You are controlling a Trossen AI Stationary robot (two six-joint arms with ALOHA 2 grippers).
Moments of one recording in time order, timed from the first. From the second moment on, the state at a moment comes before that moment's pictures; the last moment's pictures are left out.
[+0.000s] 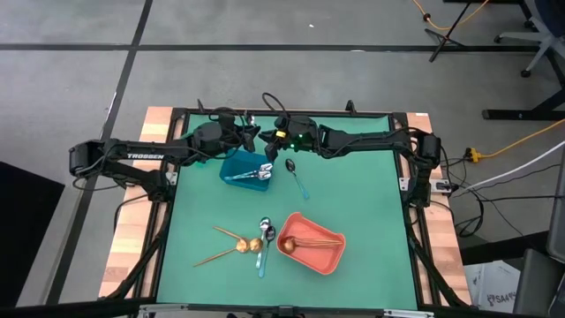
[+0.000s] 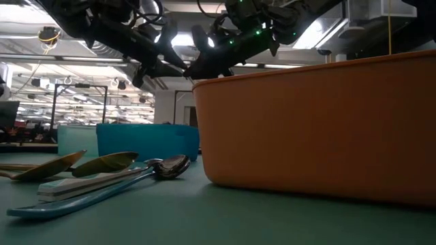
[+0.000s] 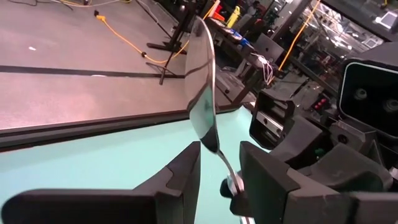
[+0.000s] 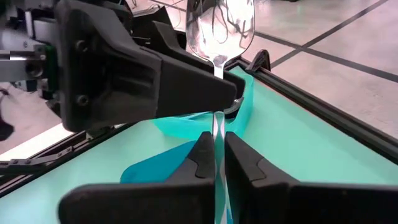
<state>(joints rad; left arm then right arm) 0.34 1.19 0.59 0.40 -0.35 -0.65 -0.24 1.88 1.33 0.24 0.08 0.36</state>
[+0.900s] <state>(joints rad) 0.34 1.19 0.59 0.41 -0.33 -0.62 -0.24 1.88 1.33 0.24 0.08 0.36</state>
